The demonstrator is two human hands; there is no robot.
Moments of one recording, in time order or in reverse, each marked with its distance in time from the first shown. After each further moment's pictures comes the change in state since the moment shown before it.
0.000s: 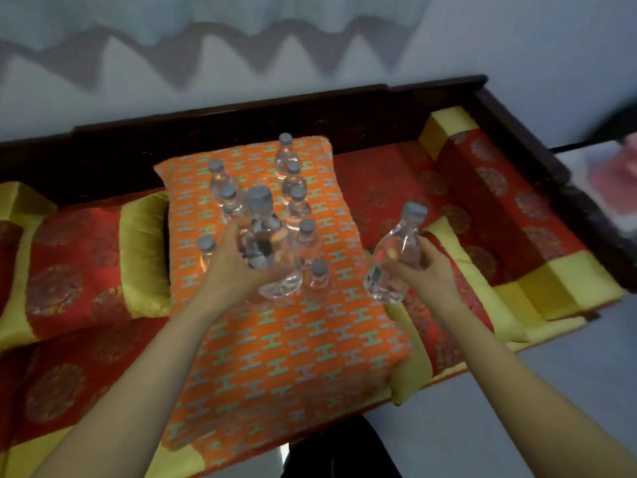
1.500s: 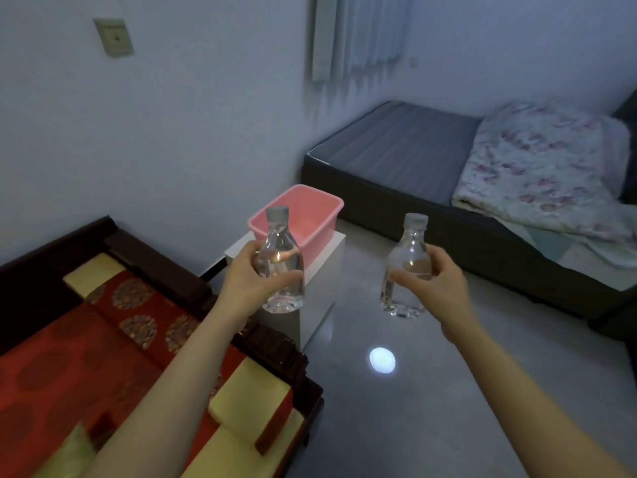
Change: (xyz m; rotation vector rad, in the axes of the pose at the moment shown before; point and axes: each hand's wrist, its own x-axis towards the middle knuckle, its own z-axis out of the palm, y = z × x) left_hand 0.095 0.379 0.869 -0.014 -0.591 0.266; right_hand -0.015 0.057 -0.864 -0.106 0.885 0.062
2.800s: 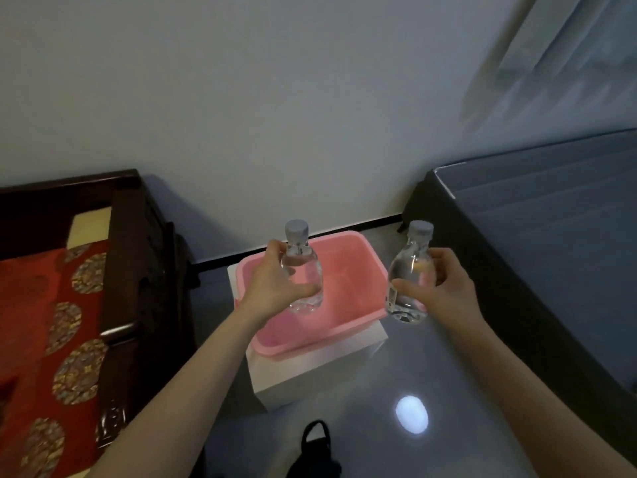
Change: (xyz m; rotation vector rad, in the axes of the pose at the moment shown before) left_hand 0.461 -0.042 0.150 0.049 0.487 -0.262; right_hand 0.606 0.048 0.149 -0.130 -0.651 -0.181
